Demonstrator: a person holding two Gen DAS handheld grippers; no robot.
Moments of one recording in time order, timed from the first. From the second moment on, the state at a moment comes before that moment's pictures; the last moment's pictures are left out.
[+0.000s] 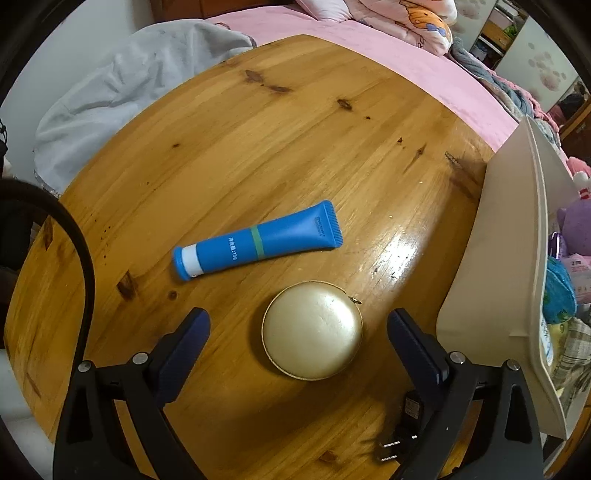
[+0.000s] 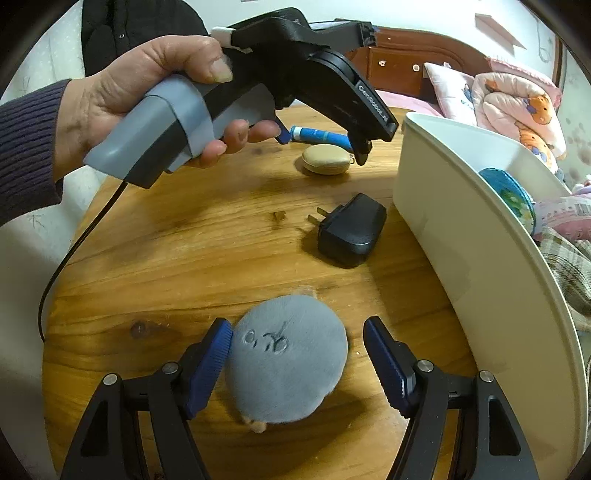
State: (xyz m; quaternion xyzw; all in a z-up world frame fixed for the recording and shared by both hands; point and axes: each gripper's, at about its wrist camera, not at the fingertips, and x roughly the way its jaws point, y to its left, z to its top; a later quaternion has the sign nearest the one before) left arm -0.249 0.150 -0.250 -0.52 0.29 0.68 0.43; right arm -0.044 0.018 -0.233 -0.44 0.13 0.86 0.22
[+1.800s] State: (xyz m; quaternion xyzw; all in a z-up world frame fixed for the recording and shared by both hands) left arm -0.121 0.183 -0.072 -0.54 0.12 0.78 0.31; right arm 0.042 0.215 -0.044 -0.35 0.02 0.91 0.21
